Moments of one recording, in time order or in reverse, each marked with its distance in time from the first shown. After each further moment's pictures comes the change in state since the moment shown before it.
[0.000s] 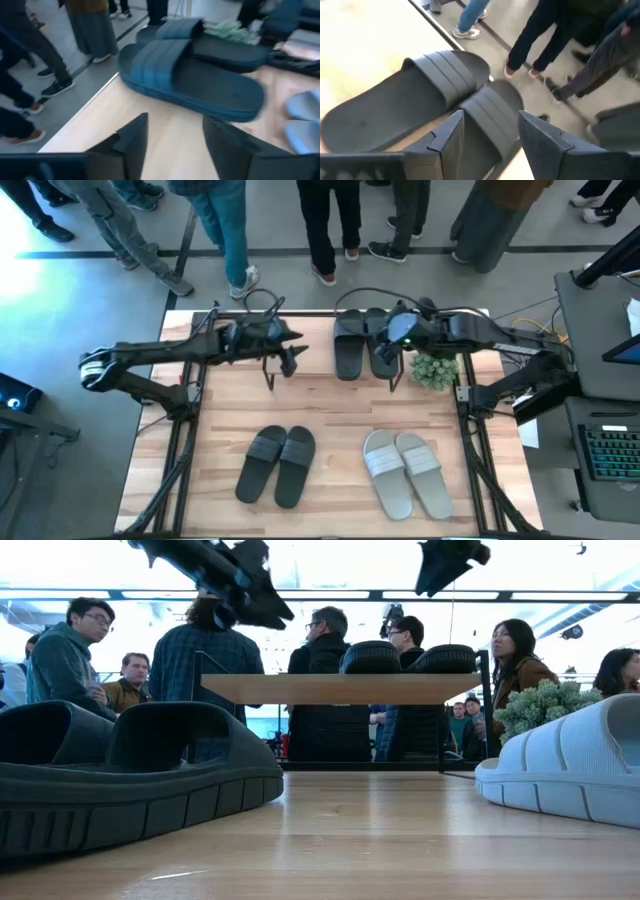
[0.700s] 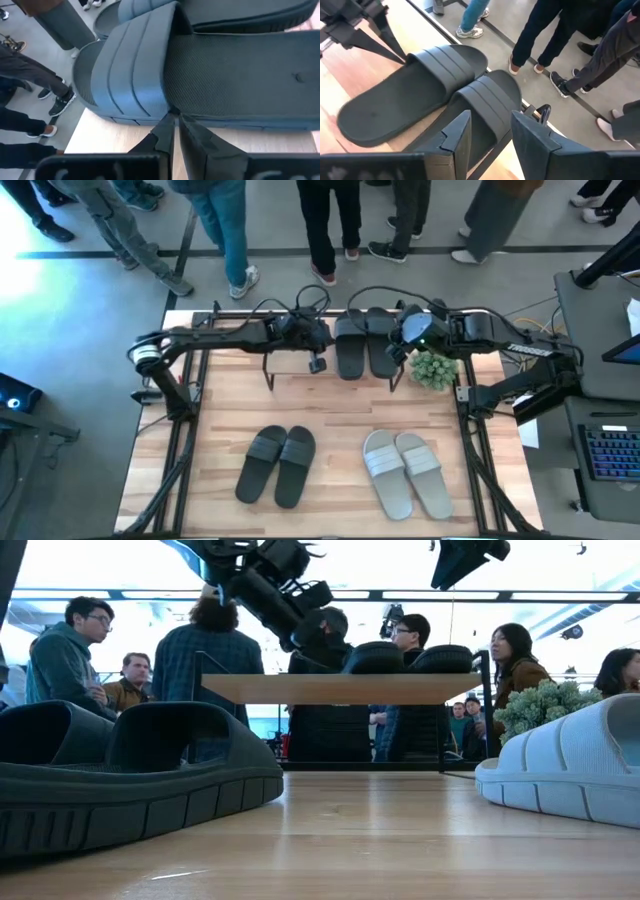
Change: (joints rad) left arm 0.051 0.431 0.286 -0.003 0.101 0.355; right arm 0.001 -0.075 -0.019 -0.049 -0.019 0.051
